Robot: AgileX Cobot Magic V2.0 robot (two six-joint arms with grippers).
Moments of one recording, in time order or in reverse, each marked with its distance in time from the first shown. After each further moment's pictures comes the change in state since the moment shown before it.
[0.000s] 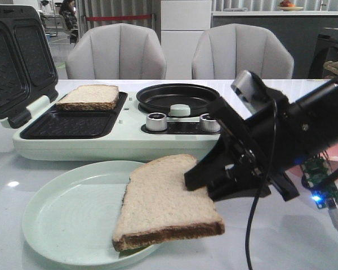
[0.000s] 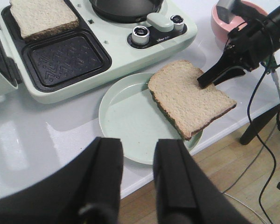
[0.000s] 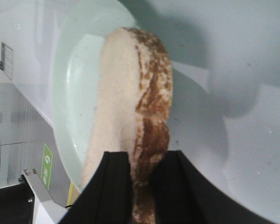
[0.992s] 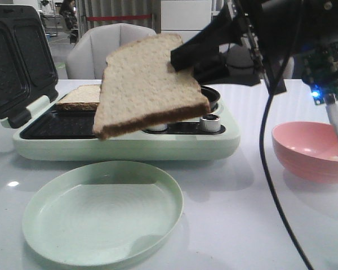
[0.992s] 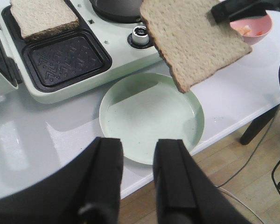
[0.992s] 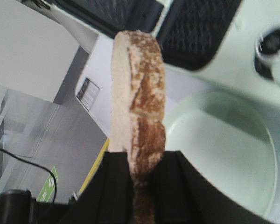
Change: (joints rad) left arm 0.000 0.000 0.000 0.000 0.000 0.000; right arm 0.000 -0.257 -0.109 0.038 0.078 -0.002
